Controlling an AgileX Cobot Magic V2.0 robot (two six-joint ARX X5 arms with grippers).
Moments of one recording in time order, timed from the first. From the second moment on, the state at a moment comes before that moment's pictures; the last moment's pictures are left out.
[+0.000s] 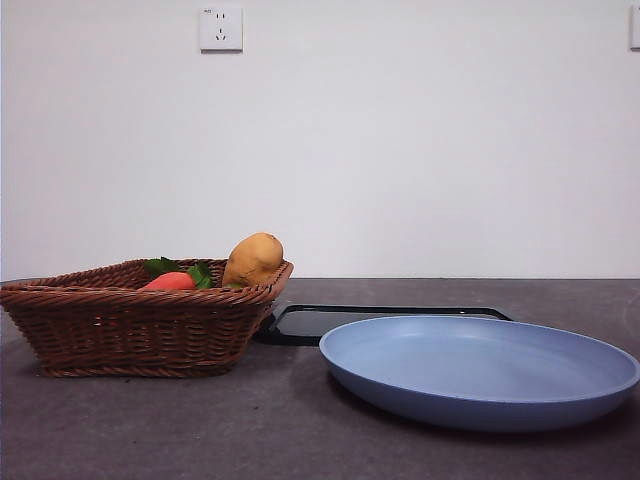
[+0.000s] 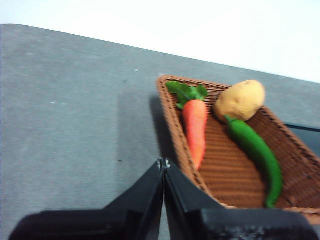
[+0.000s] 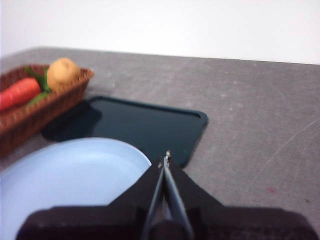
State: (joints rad) left arm 0.03 0.09 0.02 -0.09 0.19 -0.22; right arm 0.04 0.01 0.01 -0.12 -0.31 -0.02
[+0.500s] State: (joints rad) left arm 0.03 0.12 0.09 -0.09 0.31 -0.39; right arm 0.05 0.05 0.07 -0.01 -0.31 0.44
